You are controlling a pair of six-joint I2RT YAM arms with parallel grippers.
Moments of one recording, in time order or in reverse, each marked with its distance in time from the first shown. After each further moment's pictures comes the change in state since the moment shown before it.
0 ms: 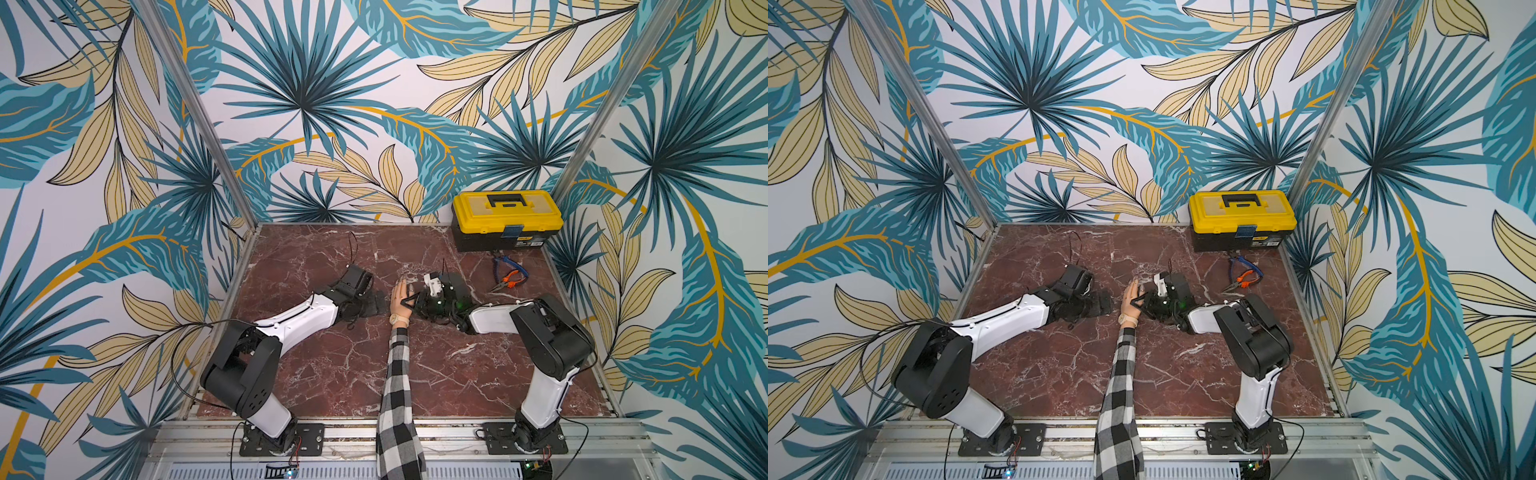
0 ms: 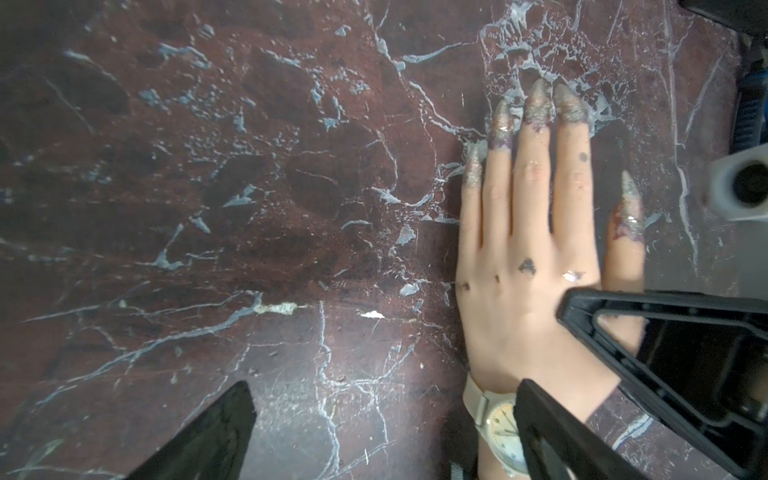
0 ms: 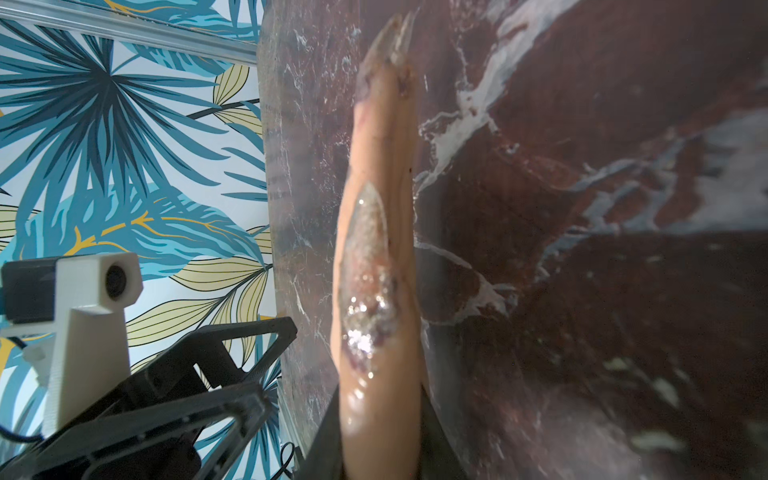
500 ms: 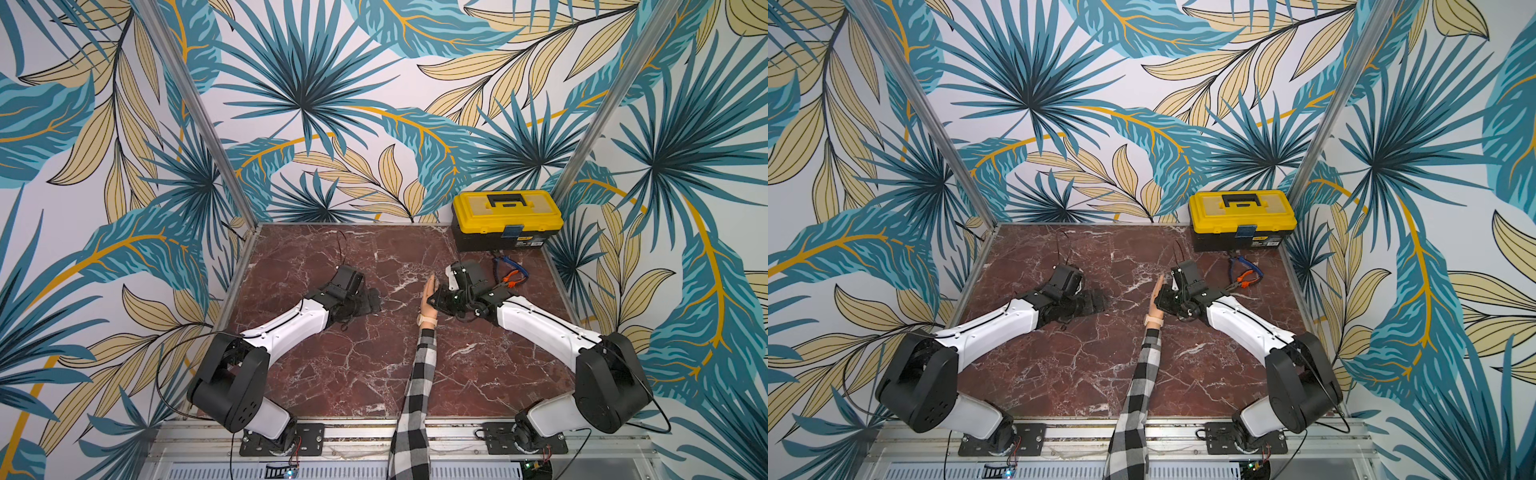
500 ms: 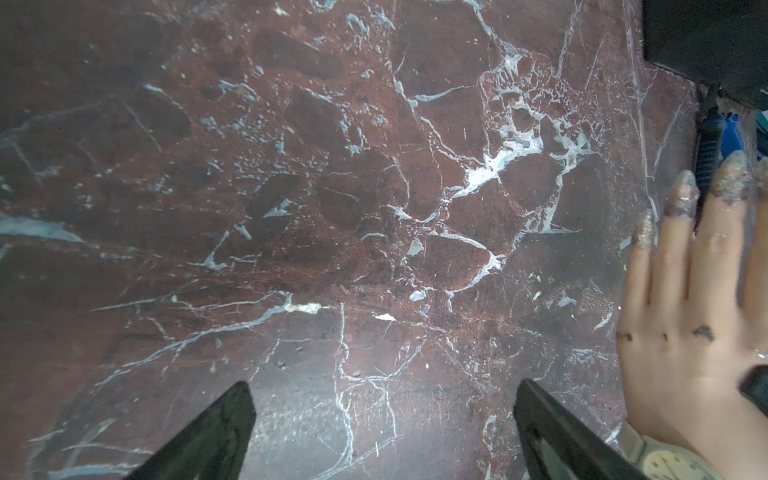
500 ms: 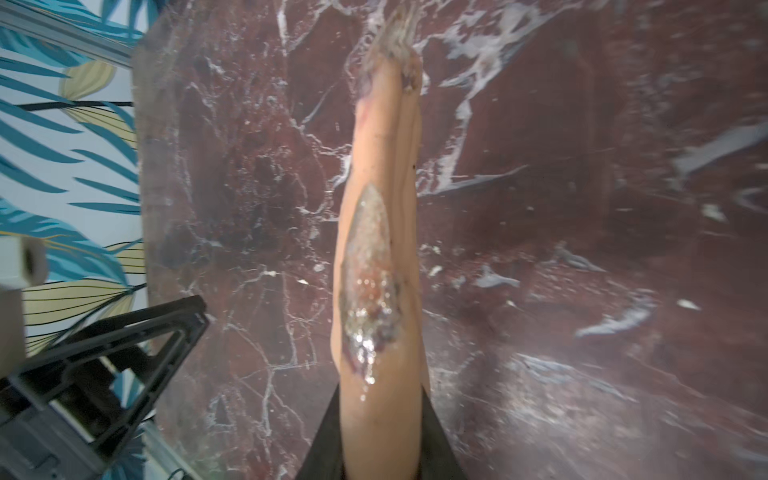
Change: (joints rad) left arm 0.039 -0.086 -0.069 0.036 -0.001 -0.007; right arm 0.001 -0.325 0.181 -0.840 0.357 -0.294
